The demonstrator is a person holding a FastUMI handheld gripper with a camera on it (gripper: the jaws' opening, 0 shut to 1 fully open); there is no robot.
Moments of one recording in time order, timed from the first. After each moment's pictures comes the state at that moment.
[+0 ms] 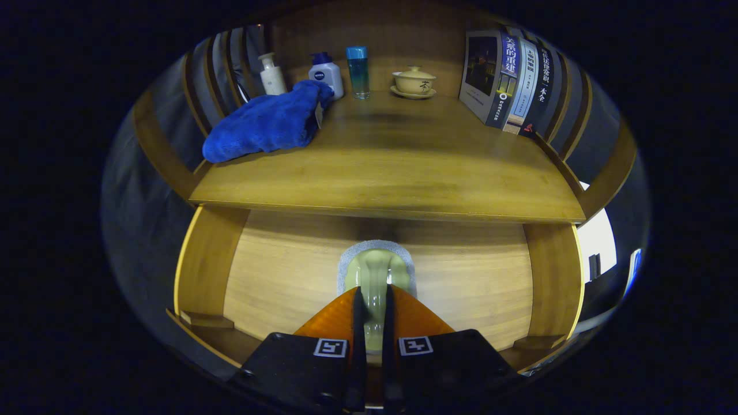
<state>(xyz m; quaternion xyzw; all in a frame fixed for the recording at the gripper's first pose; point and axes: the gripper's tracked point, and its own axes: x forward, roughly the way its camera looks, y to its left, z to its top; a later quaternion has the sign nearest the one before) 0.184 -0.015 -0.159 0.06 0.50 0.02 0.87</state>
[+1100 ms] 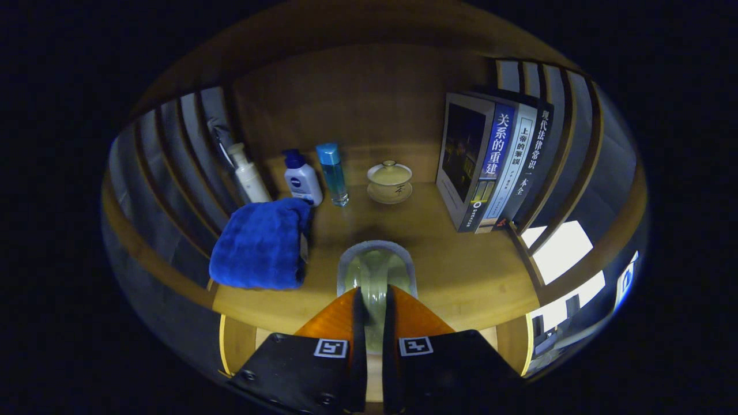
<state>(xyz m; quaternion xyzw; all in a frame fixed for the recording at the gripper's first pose) 0.338 -0.065 -0.048 0.08 0.41 -0.04 0.91</state>
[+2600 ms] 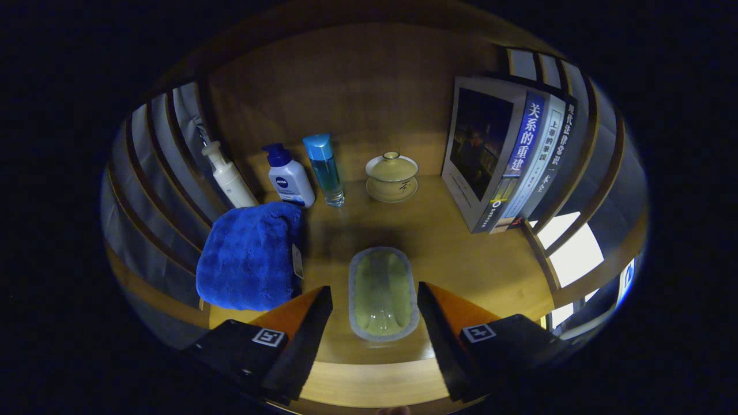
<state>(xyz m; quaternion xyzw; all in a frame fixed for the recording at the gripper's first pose) 0.358 -0.054 -0.066 0.10 0.43 -0.06 0.90</state>
